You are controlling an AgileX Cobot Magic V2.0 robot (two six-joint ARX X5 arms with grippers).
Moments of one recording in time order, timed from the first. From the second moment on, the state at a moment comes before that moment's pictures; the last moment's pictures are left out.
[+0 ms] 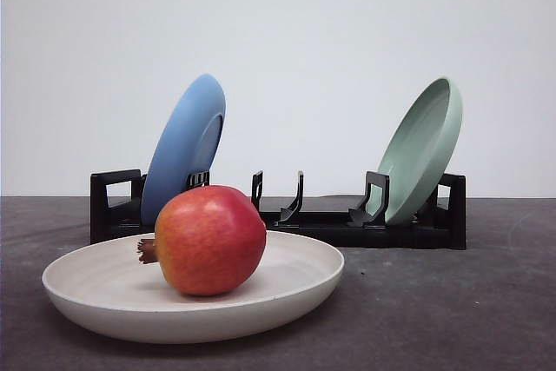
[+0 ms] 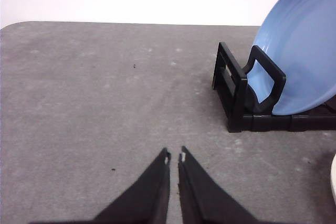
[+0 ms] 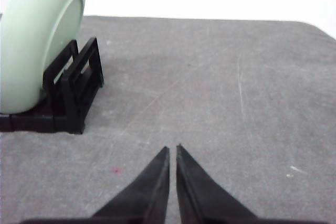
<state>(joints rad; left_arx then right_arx) 0.01 0.00 0.02 -0.18 0.08 -0.01 0.04 0.03 0.04 -0.17 0.04 0.03</state>
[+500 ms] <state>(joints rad) 0.01 0.00 0.02 -0.18 0.08 -0.01 0.04 0.00 0.01 -0.16 0.03 0.03</state>
